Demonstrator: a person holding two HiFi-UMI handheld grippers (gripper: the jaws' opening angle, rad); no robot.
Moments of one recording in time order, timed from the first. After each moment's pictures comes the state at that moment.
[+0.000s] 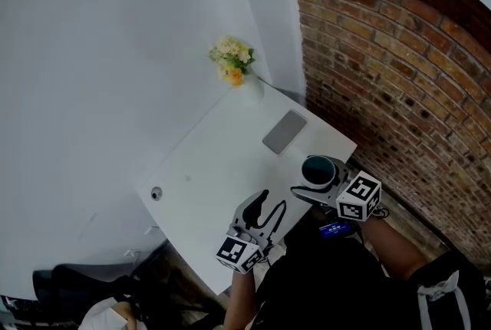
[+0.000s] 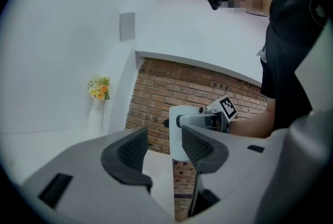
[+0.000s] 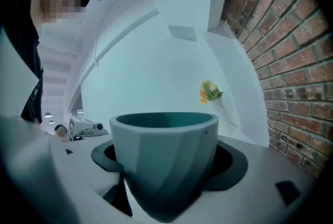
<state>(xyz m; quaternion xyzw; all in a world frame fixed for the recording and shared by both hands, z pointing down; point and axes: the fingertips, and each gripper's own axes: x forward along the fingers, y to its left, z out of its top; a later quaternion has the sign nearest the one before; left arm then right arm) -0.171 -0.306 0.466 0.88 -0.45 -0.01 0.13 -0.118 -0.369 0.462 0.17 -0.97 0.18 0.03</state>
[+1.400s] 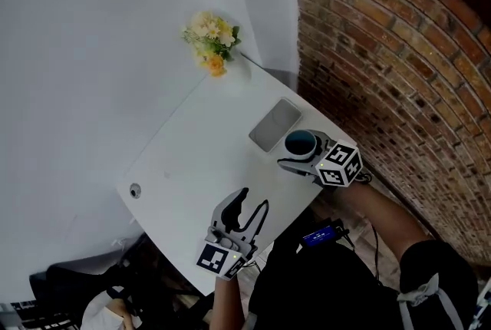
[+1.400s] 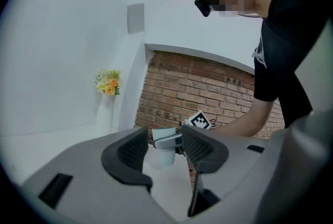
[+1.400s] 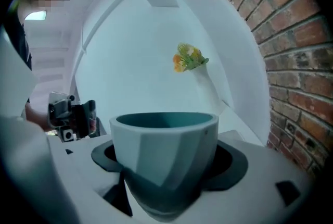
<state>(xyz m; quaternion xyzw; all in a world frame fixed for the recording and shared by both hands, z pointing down) -0.193 -0.363 0.483 0.87 -0.48 0.01 0.14 -0.143 -0.491 0.583 0.14 -0.96 0.21 0.13</state>
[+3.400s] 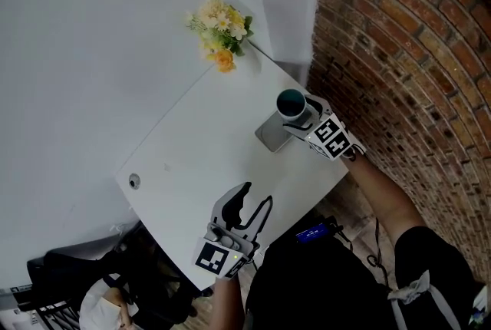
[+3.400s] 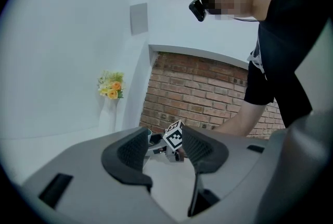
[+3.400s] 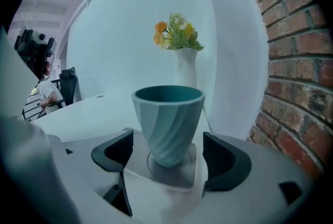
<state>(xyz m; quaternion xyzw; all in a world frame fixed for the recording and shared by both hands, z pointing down) -0.197 -0.393 0.477 0.86 -0.50 0.01 0.14 -0.158 -0.605 0.654 0.20 -0.94 0.05 0.26</state>
